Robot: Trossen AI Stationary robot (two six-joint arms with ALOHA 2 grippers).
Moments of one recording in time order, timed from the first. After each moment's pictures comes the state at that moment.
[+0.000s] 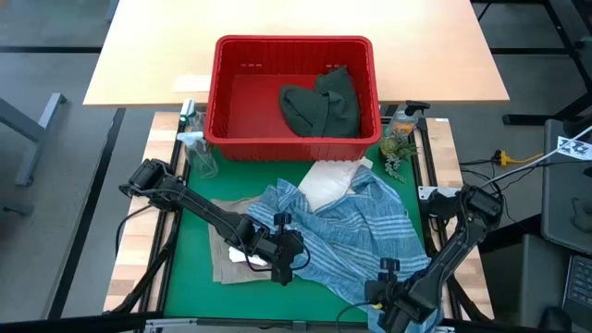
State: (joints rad) left arm -0.44 1.85 1.42 -0.51 -0.38 -0.36; right arm 0.91 1.85 1.28 -0.93 0.14 1.06
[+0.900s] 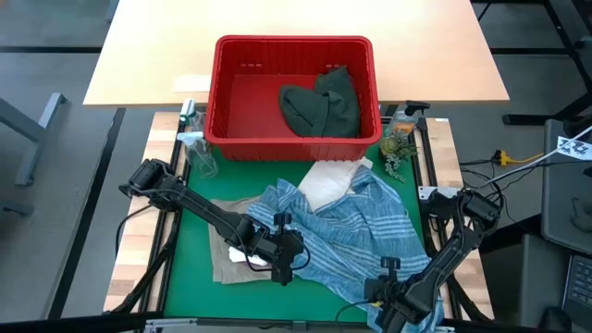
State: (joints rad) left arm -0.44 1.85 1.42 -0.51 -0.38 -0.36; right arm 0.91 1.90 1.28 -0.97 0.14 1.07
